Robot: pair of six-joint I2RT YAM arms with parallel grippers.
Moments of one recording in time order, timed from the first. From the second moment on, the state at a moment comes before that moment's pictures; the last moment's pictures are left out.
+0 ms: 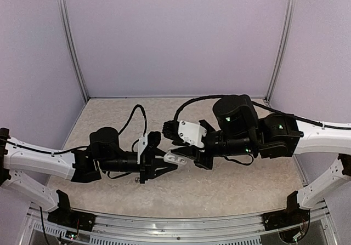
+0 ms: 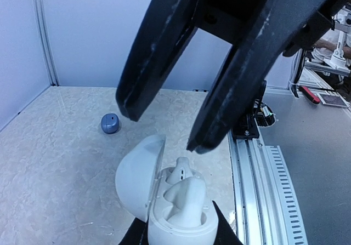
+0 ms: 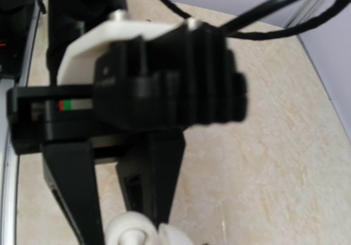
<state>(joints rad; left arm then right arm) -1.08 1.28 0.59 0.55 0.36 0.06 1.31 1.35 1.25 -0.38 0.10 -0.37</state>
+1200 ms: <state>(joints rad) -1.08 1.28 0.60 0.53 0.35 0.06 1.35 1.42 1.30 -0.47 0.17 -0.40</state>
